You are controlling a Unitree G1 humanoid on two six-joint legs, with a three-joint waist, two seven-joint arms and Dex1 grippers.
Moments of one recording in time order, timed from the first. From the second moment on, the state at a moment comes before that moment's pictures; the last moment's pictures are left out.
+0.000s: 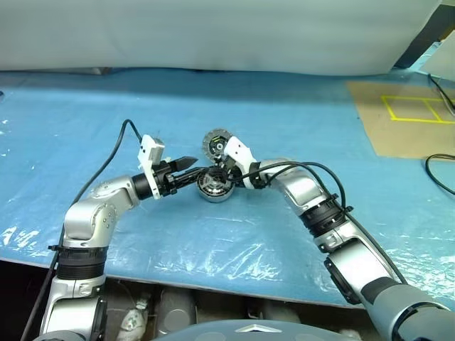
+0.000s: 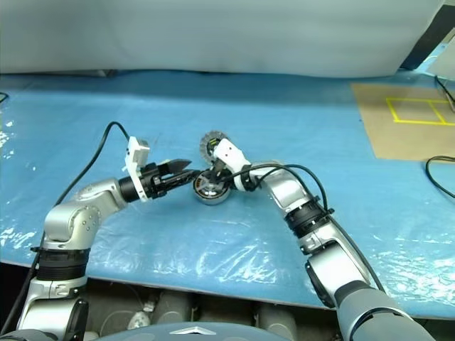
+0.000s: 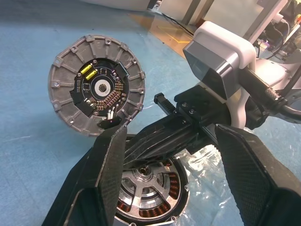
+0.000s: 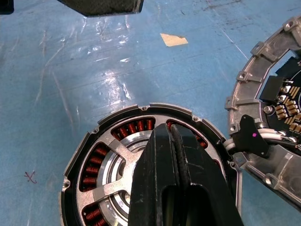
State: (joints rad) left arm -0.34 0.41 0.13 -0.15 -0.59 0.74 -0.87; right arm -0.72 -0.28 0.40 0.31 0.15 0.48 0.82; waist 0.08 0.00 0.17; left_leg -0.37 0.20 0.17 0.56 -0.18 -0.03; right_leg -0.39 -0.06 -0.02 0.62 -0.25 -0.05
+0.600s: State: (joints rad) left arm -0.46 0.38 0.15 -0.02 -0.59 0.65 -0.80; right arm -0.65 -0.31 0.10 0.04 0.44 0.77 0.88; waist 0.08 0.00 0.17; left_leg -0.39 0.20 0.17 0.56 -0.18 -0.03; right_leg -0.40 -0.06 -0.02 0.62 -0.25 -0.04
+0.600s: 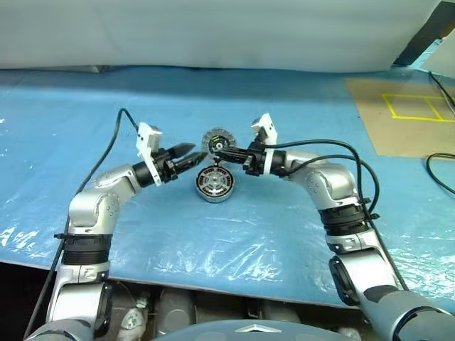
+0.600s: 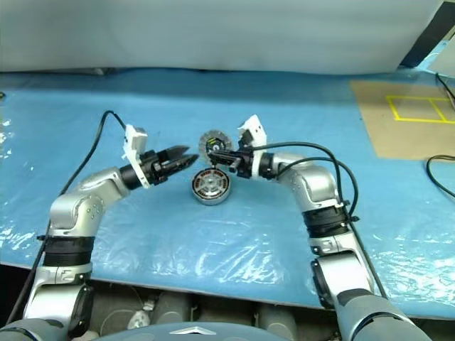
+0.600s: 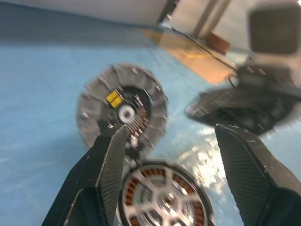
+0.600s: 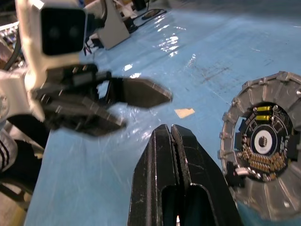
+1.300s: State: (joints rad) left arm -1.09 0.31 0.17 1.19 -0.30 0.10 -0.86; right arm -0.41 -0.44 -0.01 -0.19 0.50 0.91 0.72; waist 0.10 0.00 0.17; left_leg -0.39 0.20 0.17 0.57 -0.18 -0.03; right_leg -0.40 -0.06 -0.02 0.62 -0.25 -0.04
